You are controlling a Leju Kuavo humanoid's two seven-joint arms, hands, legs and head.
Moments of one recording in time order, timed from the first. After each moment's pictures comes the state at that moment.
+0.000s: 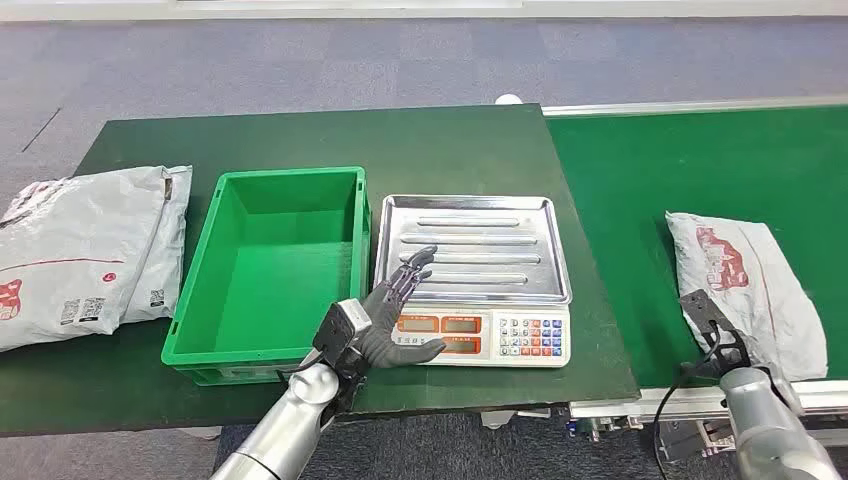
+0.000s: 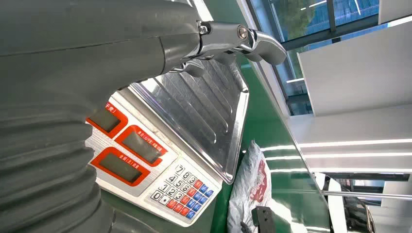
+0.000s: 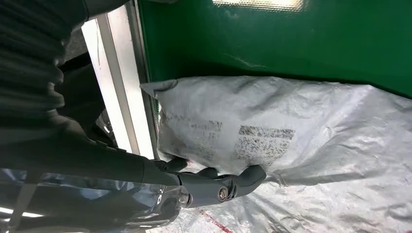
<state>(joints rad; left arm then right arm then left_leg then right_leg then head) -0.40 -0.26 -0.33 -0.80 -0.14 -0.25 -0.70 -0.57 -0.32 -0.49 -0.33 1.11 0.05 0.11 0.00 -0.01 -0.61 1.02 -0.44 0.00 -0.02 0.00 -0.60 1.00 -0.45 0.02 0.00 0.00</state>
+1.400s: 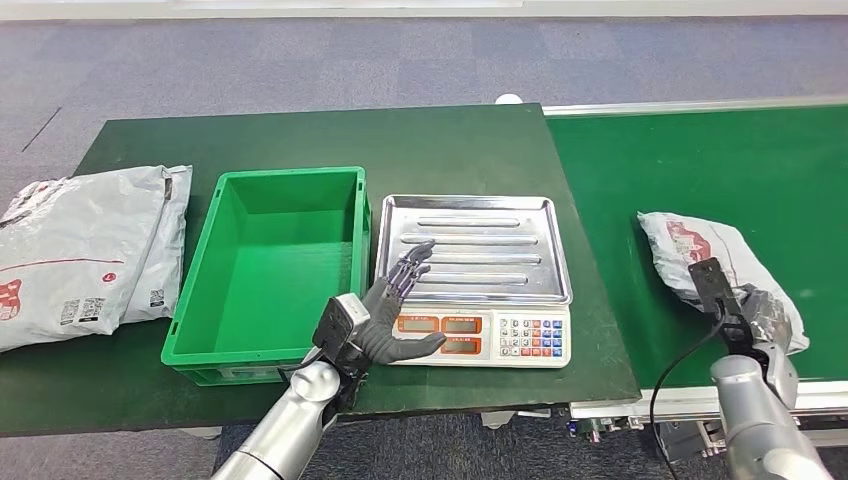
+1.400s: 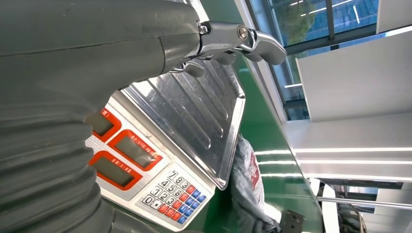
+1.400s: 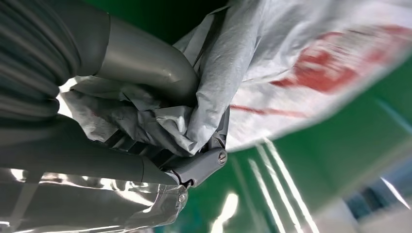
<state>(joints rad) -0.40 -0.26 -0.34 -0.81 -0.10 -0.22 -0.69 -0.54 -0.29 -0.37 -0.45 0.85 -0.30 -0.23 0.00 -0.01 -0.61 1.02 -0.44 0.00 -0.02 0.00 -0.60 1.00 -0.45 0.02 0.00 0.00</state>
